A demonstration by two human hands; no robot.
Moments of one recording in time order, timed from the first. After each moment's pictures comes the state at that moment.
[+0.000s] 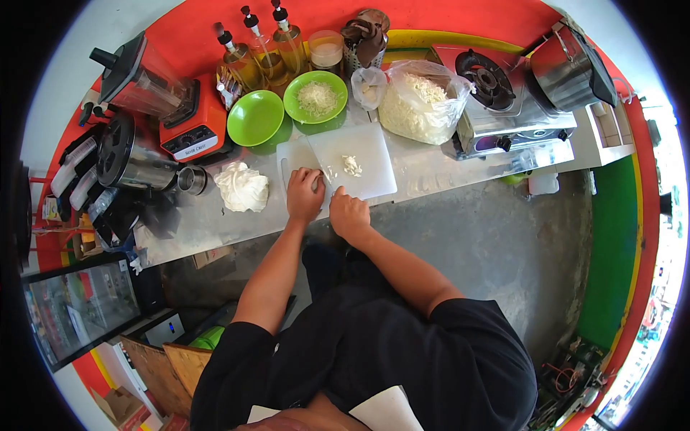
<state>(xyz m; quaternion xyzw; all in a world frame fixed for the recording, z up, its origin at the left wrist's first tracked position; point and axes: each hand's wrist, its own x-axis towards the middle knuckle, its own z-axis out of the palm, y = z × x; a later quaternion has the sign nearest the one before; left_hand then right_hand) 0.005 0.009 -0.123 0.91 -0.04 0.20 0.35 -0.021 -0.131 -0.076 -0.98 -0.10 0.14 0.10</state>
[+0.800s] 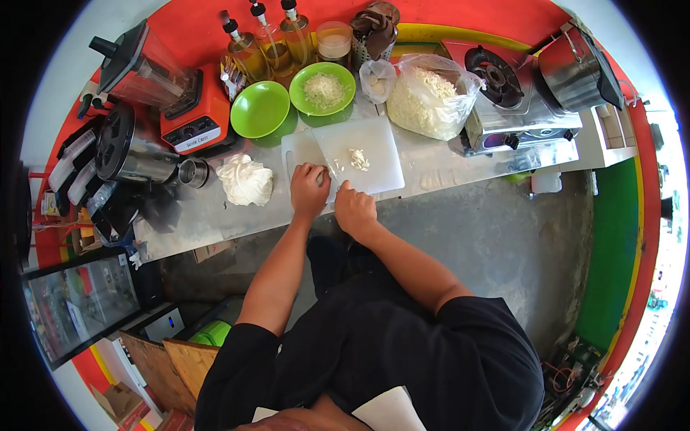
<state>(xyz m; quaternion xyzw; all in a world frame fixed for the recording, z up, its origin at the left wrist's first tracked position) 0.002 0.008 -0.128 0.91 -0.01 0.22 0.36 -0.022 -0.129 -0.072 -0.98 -0.12 0.15 0.08</state>
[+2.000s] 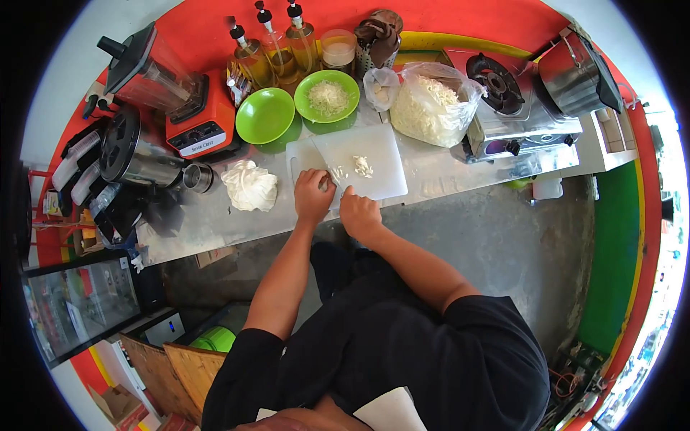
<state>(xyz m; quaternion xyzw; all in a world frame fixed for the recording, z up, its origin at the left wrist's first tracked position) 0.007 0.010 -0.124 0.90 0.00 0.22 0.37 -0.017 -0.133 -0.080 -0.97 -0.16 0.16 0.09</state>
